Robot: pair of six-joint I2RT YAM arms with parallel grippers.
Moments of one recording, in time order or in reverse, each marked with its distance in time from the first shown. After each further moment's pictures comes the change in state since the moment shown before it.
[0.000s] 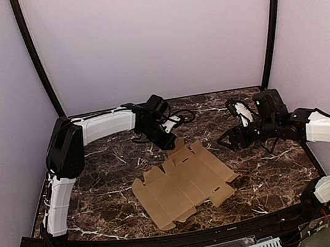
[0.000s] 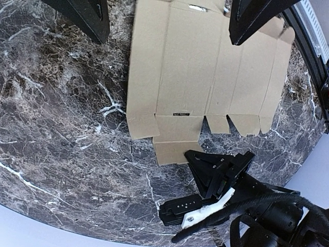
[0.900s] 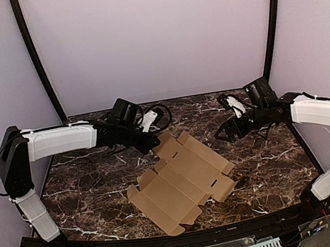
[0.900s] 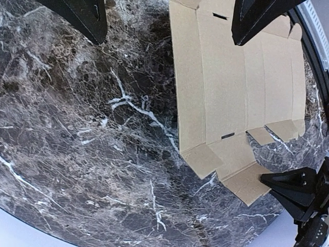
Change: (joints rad) left arm 0.000 -0.515 -0.621 0.407 -0.043 -0.060; right arm -0.100 0.207 0.186 -0.122 -0.114 -0.168
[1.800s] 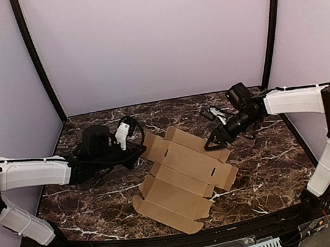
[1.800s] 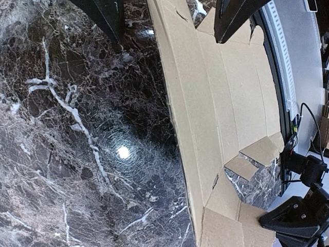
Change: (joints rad) left arm 0.000 -0.367 -0.579 0.560 -0.049 -0.189; right arm -0.006 0.316 0.174 -0.106 -0.351 -0.164
